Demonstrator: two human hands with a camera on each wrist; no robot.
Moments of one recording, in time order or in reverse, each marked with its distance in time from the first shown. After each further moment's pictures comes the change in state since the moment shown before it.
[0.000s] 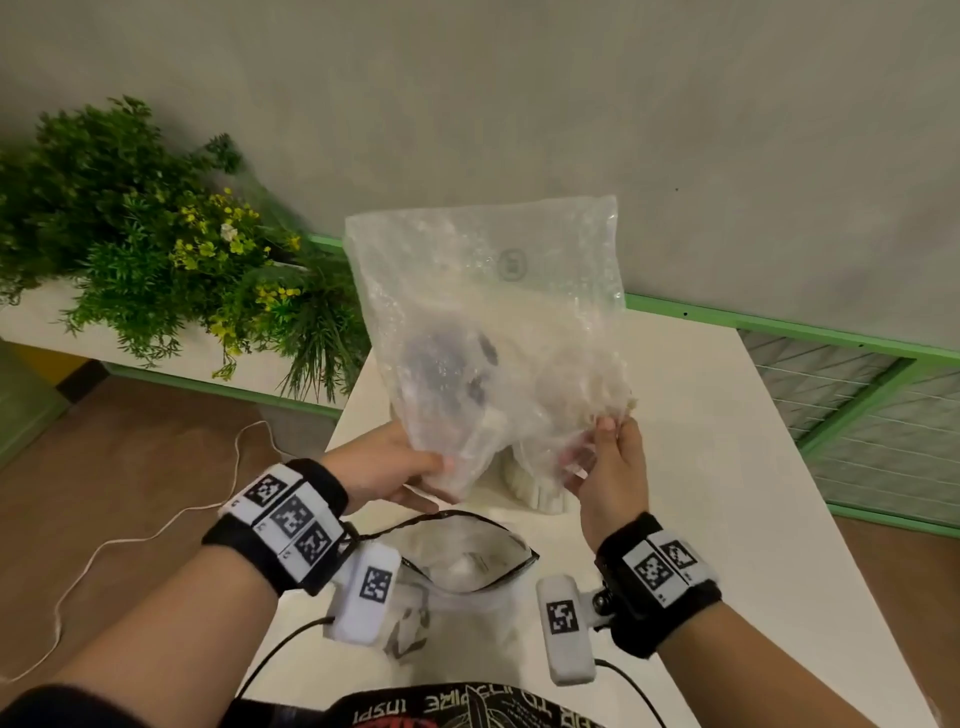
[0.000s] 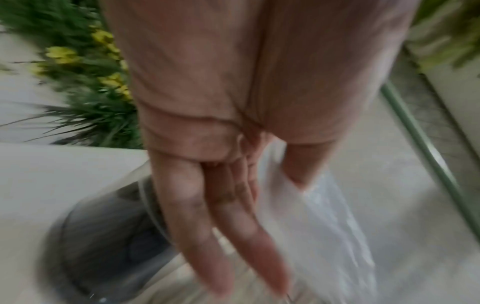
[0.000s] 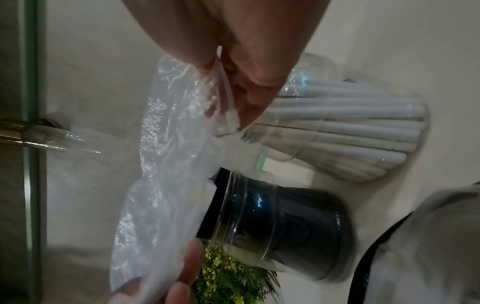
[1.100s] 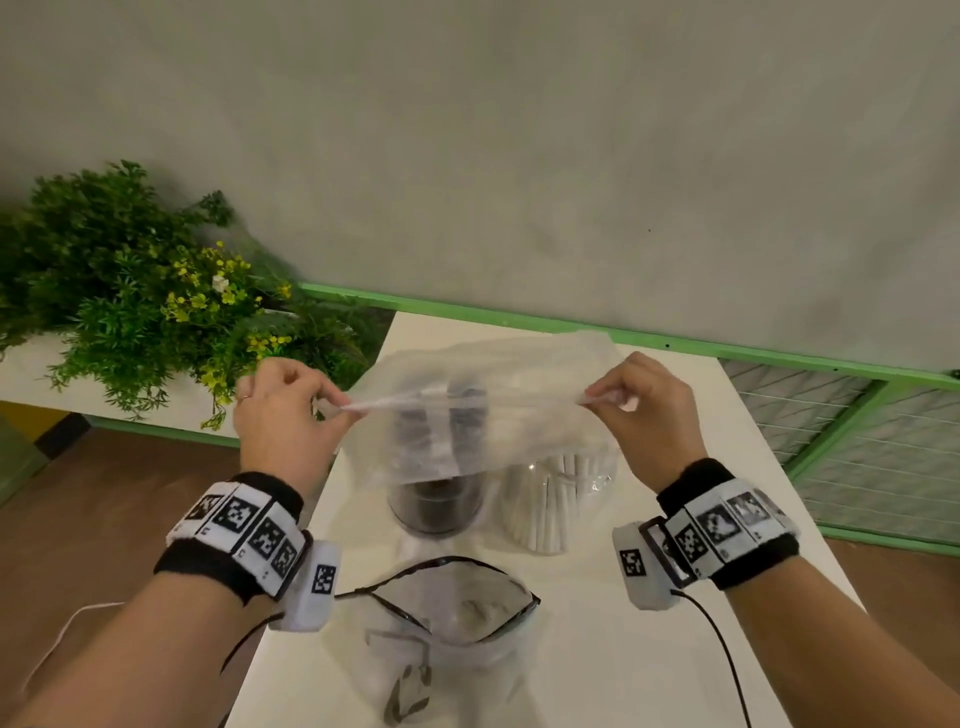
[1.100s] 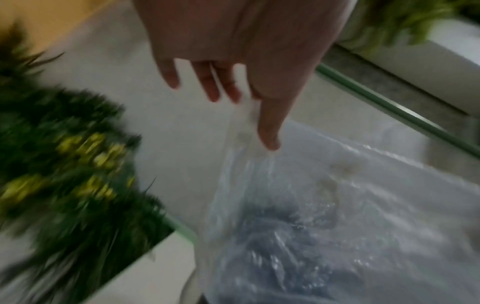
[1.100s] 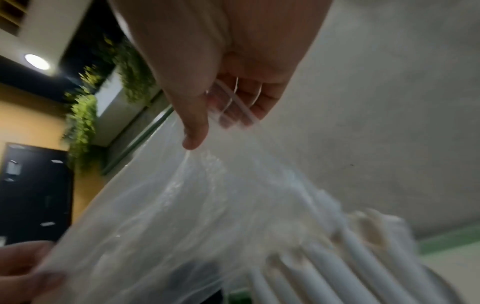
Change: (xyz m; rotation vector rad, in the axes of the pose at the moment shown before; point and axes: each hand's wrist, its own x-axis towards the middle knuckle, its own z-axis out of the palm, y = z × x) left_hand -0.010 0.027 -0.063 0.724 1.050 0.436; right_hand 0.051 -0.088 -0.012 -0.780 -0.205 -0.897
